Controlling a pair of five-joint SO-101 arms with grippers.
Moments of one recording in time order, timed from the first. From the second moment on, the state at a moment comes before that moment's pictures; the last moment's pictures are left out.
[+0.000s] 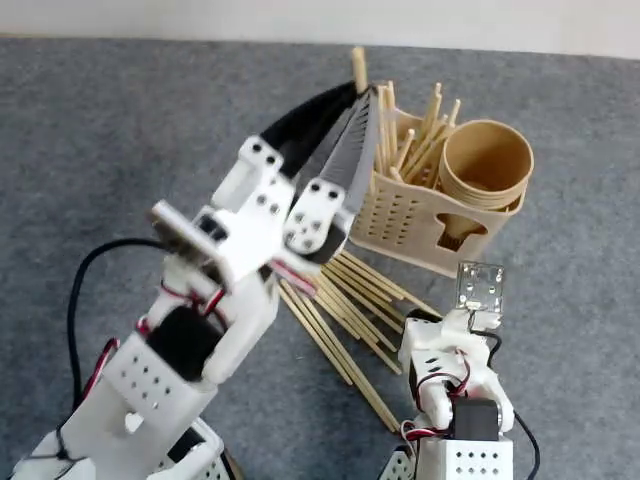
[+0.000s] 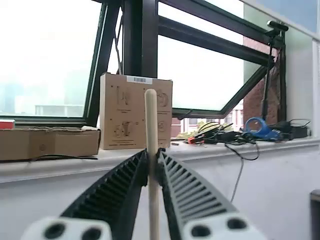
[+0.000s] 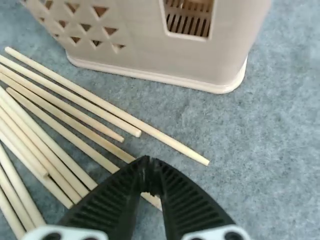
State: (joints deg) left arm 34.6 -52.4 40.1 -4.7 4.1; right arm -3.9 -104.7 95.7 64.5 -3.6
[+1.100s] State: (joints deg) left arm 29.0 -26.9 28.4 1.3 3.4; right arm -2.9 -104.7 95.7 71.7 -3.6
